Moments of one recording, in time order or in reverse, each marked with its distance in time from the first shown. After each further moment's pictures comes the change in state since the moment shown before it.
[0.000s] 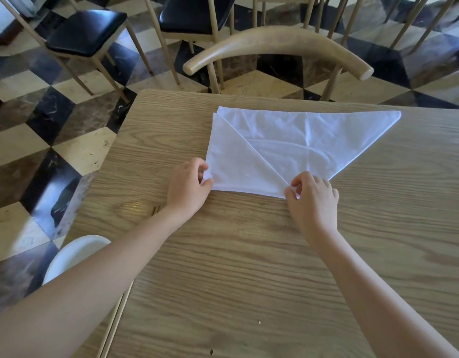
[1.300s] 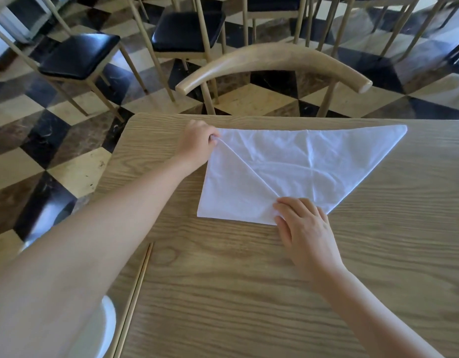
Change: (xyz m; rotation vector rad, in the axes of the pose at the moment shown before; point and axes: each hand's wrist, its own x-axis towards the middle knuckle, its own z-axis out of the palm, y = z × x) left_hand 0.159 0.025 0.007 0.304 -0.002 0.371; right_hand -0.002 -0.002 0.015 -0.019 0.050 -0.395
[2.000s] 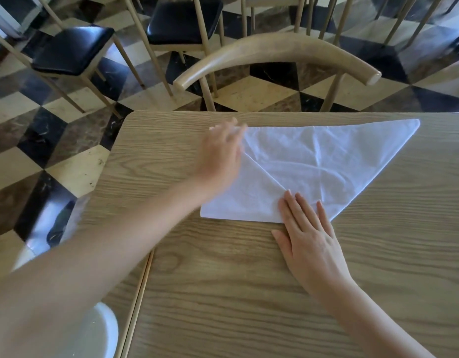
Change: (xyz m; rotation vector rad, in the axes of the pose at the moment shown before) left_hand -0.042 0.049 0.000 0.011 0.069 0.181; right_hand -0.012 -0.004 0.011 -0.190 -0.154 0.036
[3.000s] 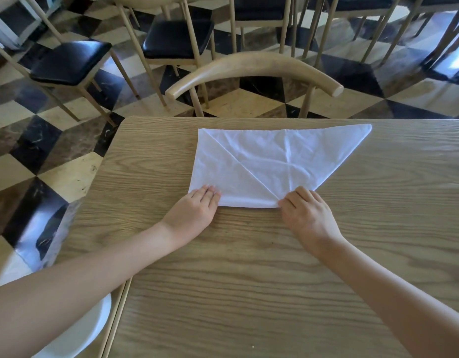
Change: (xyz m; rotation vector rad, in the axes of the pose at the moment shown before) left_hand -0.105 0.009 -0.008 0.574 -0.143 0.567; right_hand 0.006 0.058 -0.021 -0.123 0.293 -0.277
